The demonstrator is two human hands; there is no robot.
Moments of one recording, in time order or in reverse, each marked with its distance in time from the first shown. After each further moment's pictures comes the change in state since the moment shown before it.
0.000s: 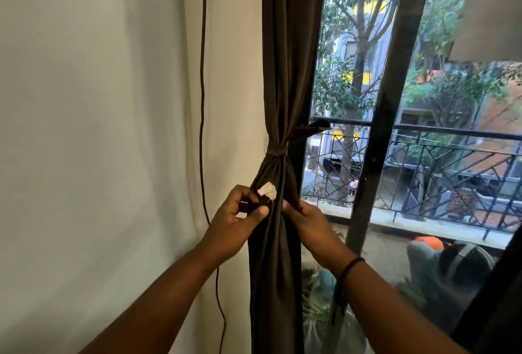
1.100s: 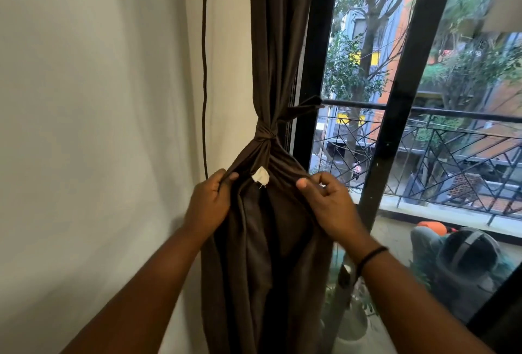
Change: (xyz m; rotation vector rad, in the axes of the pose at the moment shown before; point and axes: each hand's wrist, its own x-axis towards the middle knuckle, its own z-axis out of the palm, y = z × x) left_hand 0.029 -0.038 -0.039 0.381 0.251 0.169; right_hand 0.001 -0.019 -0.011 -0.245 0.253 -0.098
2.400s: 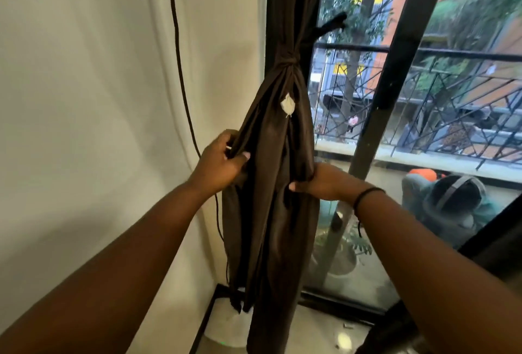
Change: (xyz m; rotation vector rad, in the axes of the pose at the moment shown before) left_hand -0.002 -0.009 0.037 -0.066 -0.306 -0.211; right_hand 0.019 0.067 -0.017 -0.563 -0.548 0.284
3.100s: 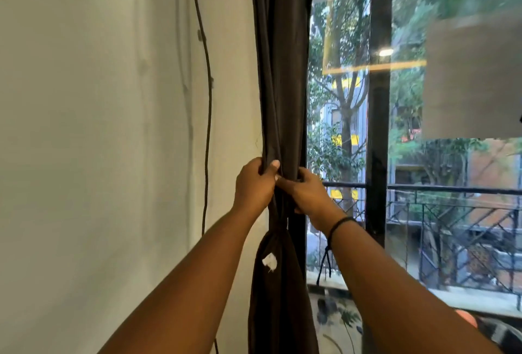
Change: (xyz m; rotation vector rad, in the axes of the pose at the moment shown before) left_hand 0.095 0.202 -0.053 -0.170 0.313 0.219; right_hand -0.004 -0.177 -0.137 0.783 0.529 -0.403
